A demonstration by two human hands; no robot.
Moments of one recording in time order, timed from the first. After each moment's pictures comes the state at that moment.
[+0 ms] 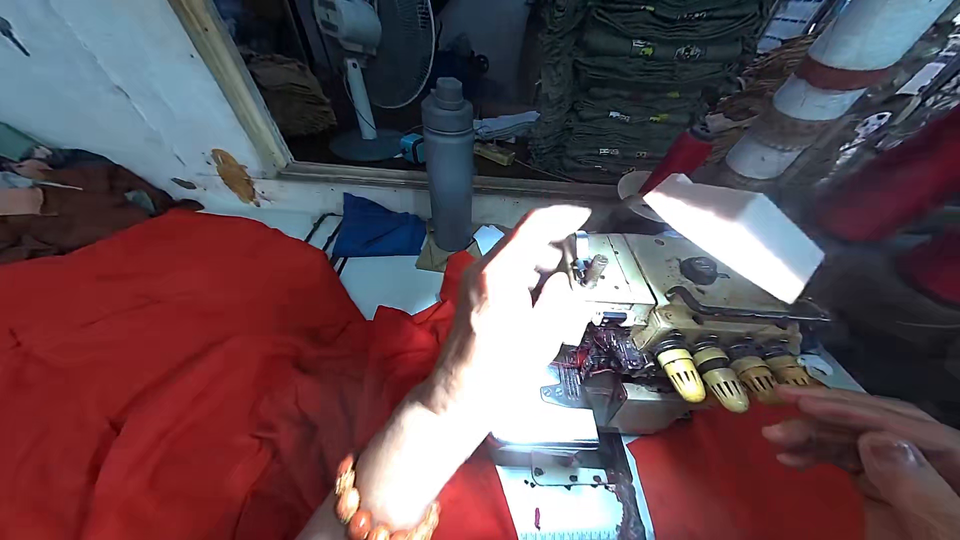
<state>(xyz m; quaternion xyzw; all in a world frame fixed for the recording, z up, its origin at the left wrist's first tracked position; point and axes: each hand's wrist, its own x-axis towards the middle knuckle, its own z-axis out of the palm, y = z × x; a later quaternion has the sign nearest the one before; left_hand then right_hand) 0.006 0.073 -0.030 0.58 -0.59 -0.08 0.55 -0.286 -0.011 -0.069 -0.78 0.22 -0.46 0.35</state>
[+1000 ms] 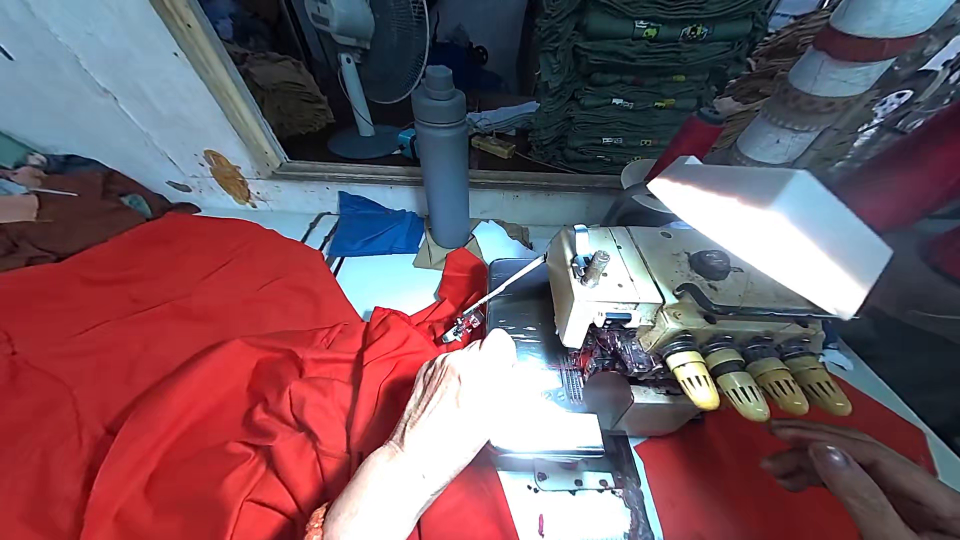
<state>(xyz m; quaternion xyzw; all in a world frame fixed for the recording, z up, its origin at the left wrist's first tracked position) 0.020 0.093 -0.103 0.70 -0.65 0.01 0.29 -0.313 -0.020 -0.118 -0.77 0.31 -0.43 0.36</state>
